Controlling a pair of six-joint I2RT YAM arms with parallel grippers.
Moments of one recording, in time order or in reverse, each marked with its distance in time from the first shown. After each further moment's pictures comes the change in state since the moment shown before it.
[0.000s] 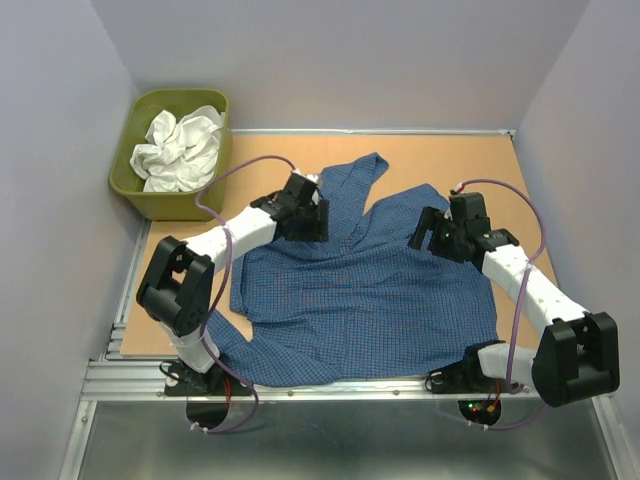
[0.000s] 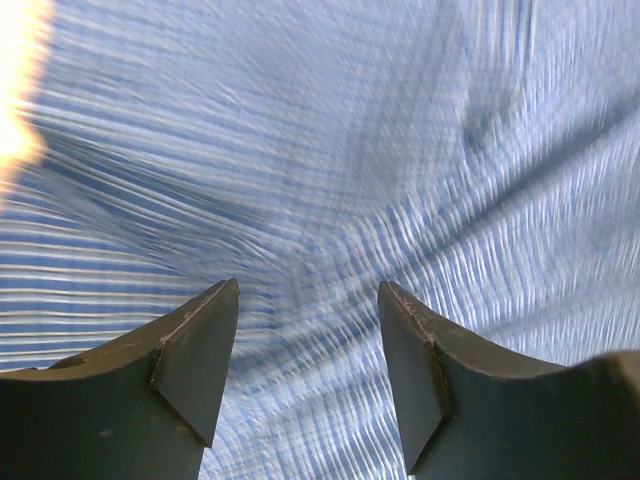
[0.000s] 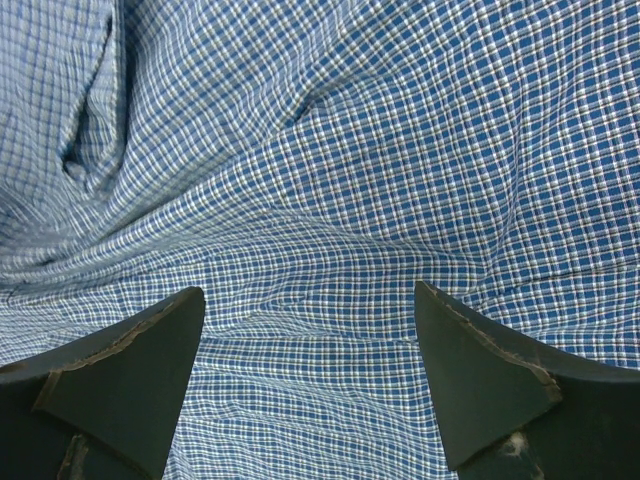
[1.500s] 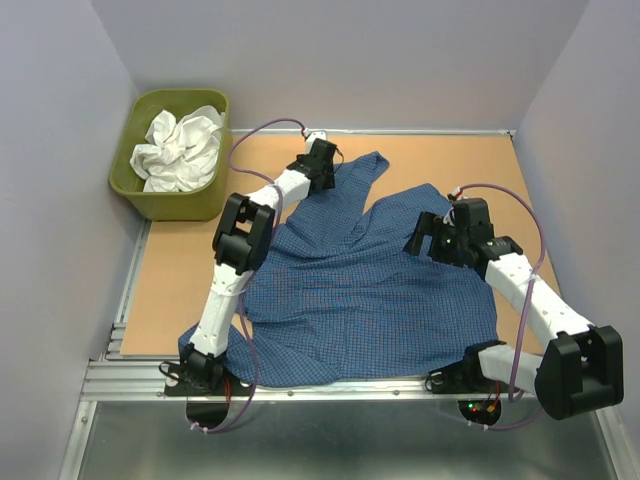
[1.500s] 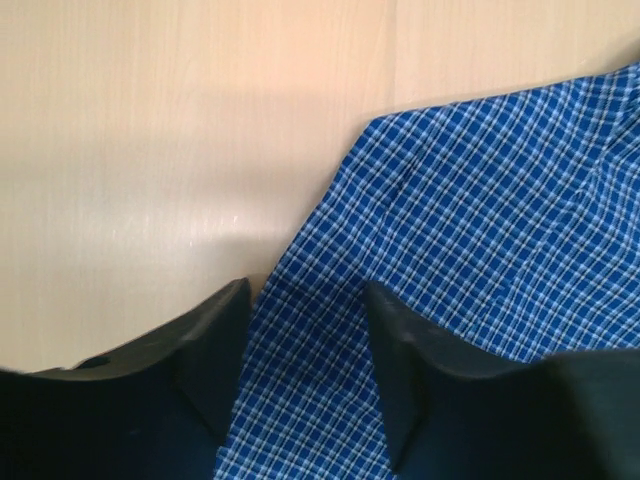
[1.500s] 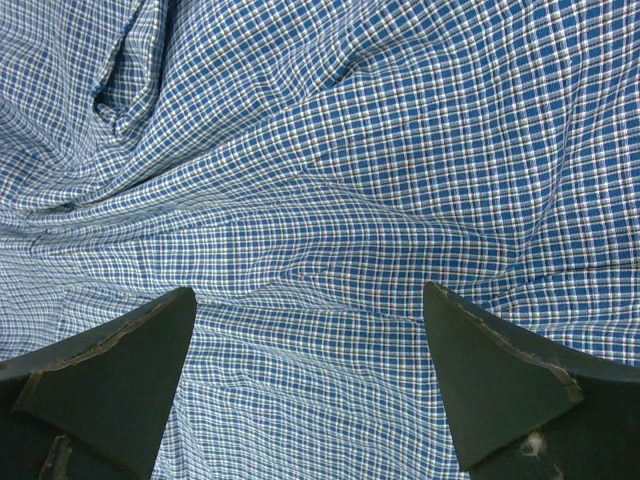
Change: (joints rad) left arm 0.110 0.735 0.791 0.123 -0.352 0.041; right arm 0.000 -0.066 -0.046 0.006 -0.093 -0.035
